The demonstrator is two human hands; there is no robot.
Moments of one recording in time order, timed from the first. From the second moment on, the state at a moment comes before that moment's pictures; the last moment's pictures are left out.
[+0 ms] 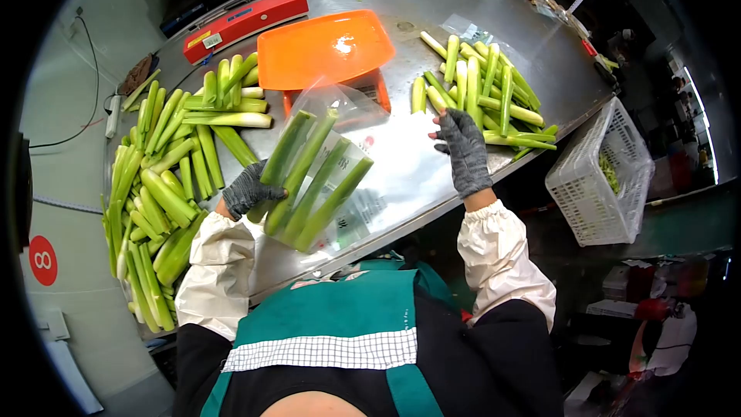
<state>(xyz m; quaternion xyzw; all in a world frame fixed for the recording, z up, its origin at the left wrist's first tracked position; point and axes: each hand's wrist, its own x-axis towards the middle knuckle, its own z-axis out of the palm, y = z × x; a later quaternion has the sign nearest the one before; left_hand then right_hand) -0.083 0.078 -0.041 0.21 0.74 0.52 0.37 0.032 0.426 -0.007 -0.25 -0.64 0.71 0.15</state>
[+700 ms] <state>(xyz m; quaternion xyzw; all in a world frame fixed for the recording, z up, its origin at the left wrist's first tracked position) -0.080 0.051 -0.060 0.16 0.72 0.59 0.34 -0.007 0.327 -0.018 -0.15 -0.70 0.69 -0.05</state>
